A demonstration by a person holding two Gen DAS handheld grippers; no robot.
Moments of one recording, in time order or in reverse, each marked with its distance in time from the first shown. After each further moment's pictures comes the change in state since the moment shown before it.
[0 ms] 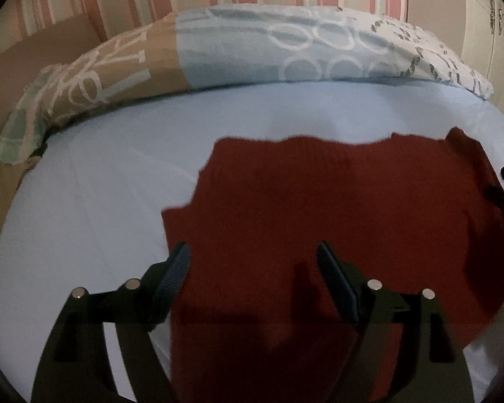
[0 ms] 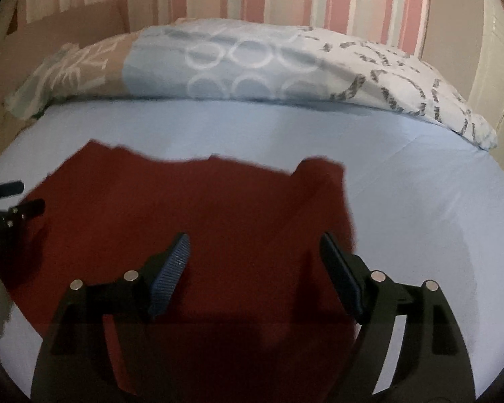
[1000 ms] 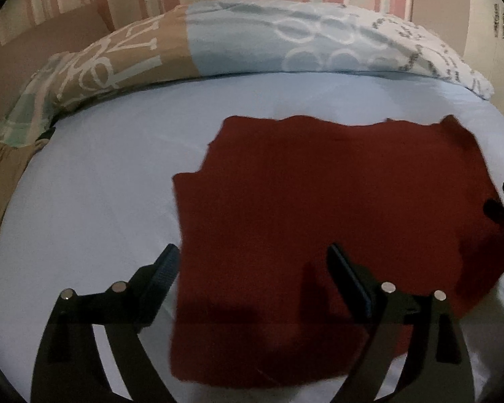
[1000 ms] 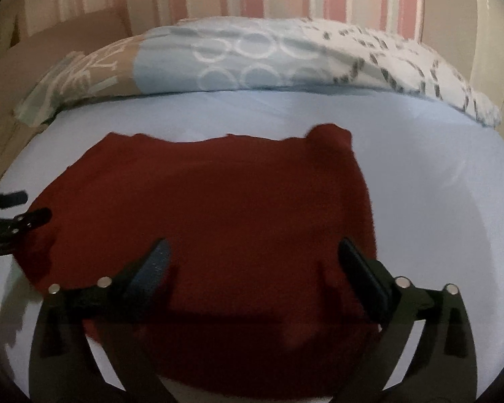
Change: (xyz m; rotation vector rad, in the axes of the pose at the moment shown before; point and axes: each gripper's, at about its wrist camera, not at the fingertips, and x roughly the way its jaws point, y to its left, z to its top) left arm -0.029 0.000 -0.026 -0.027 0.016 -0.001; right arm -0.034 0.011 -0.027 0.049 0.001 0.059
